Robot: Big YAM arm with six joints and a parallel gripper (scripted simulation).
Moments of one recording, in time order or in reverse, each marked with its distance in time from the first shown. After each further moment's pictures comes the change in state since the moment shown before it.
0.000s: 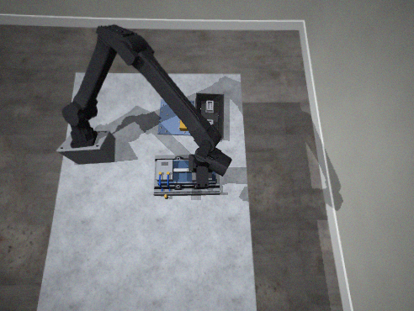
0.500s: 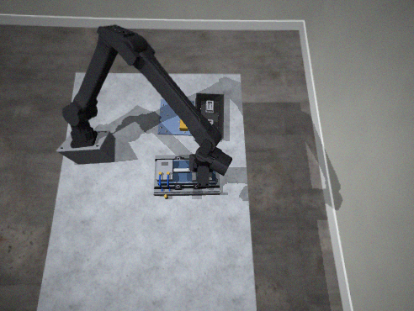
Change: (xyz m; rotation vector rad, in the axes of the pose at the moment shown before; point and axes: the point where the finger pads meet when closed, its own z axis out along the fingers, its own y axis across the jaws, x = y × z) arm 0.002 0.002 0.005 0.002 -0.002 -0.009
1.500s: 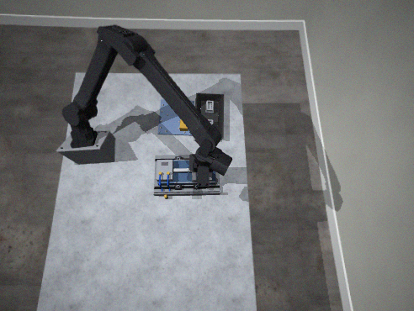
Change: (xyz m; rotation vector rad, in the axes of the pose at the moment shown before) arm 0.000 0.000 0.000 0.000 0.000 0.000
